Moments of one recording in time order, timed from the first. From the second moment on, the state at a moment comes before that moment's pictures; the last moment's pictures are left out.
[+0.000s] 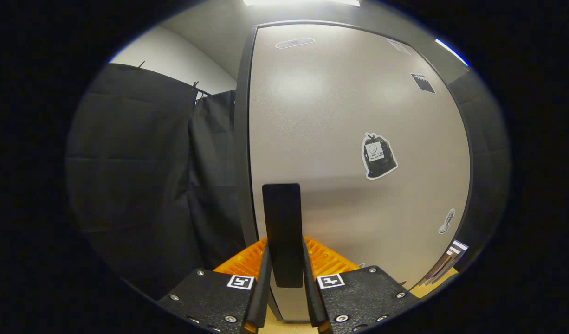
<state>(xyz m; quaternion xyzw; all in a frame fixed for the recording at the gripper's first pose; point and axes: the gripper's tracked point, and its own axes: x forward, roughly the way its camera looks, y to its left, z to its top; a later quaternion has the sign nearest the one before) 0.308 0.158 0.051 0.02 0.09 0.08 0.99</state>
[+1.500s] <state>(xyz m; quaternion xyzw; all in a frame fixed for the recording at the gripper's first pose) 0.187 0.109 0.083 0.03 0.14 0.17 0.98</state>
